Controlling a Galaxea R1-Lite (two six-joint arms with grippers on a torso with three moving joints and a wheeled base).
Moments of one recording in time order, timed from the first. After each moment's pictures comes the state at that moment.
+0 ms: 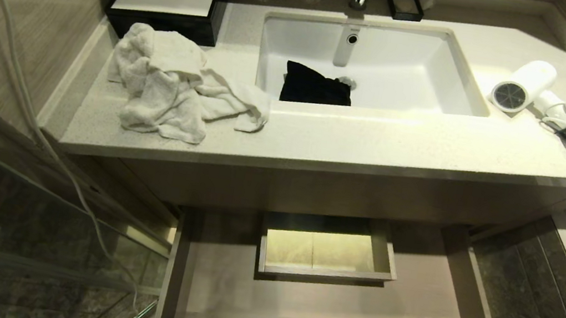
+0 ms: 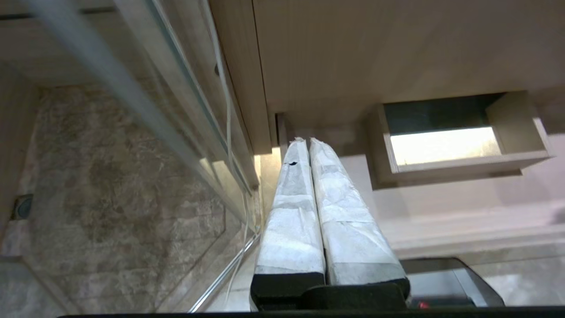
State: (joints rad) left arm 0.00 0.00 0.00 0.00 0.00 0.00; right arm -0.65 1.13 -1.09 0.44 0.52 -0.89
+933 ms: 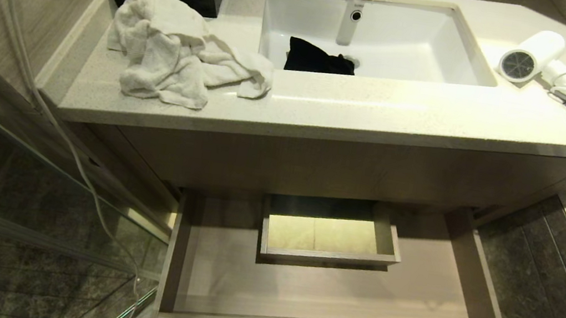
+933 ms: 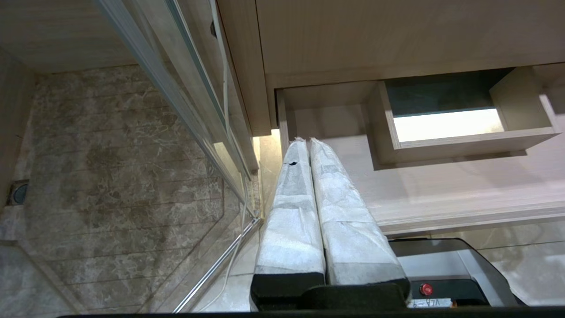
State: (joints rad) left arm 0.00 0.00 0.00 0.00 0.00 0.00; right arm -0.65 1.04 -0.99 0.42 0.53 -0.89
